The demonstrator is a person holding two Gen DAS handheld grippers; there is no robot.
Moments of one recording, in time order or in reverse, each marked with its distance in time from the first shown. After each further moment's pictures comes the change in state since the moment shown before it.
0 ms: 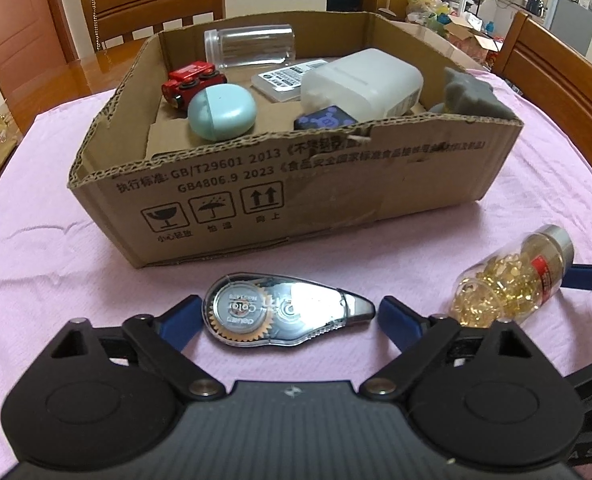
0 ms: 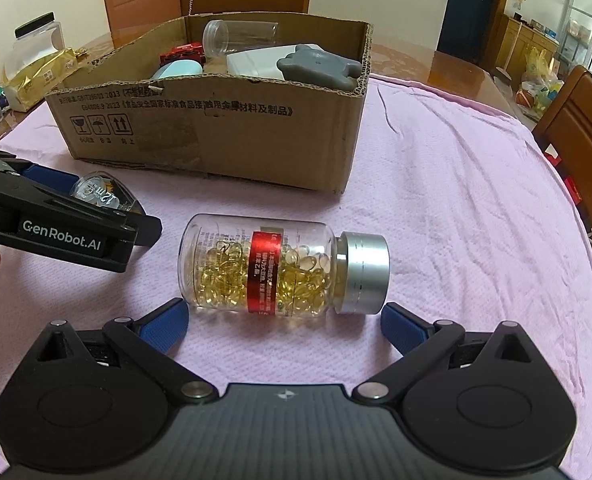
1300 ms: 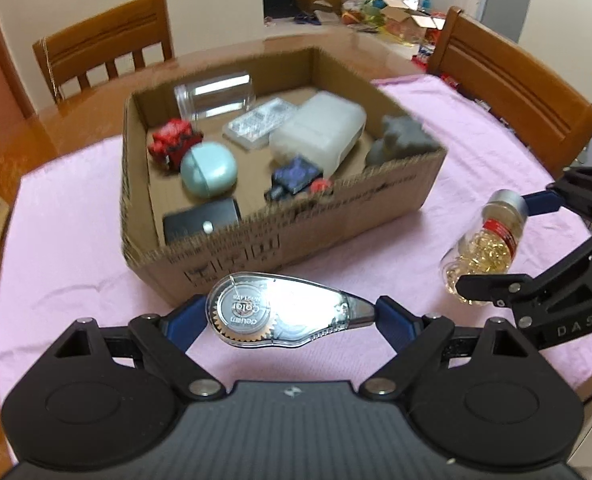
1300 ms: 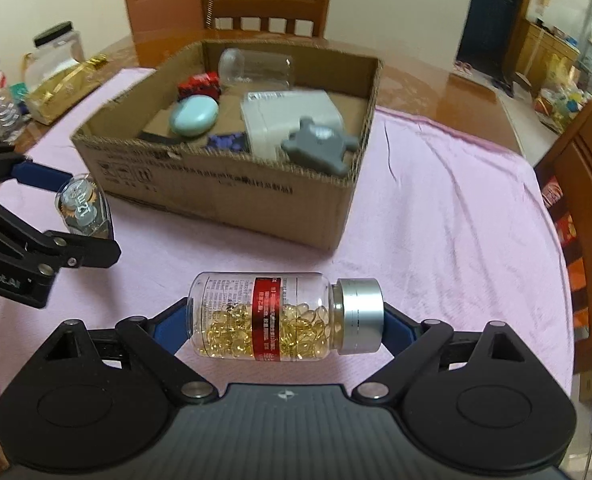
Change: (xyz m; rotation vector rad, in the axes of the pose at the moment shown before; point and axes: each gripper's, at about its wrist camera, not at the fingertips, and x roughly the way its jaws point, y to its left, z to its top) left arm -0.070 0.018 0.030 0.179 0.007 -0.119; right arm -0.036 -0.010 0.049 -0.052 0.026 0.057
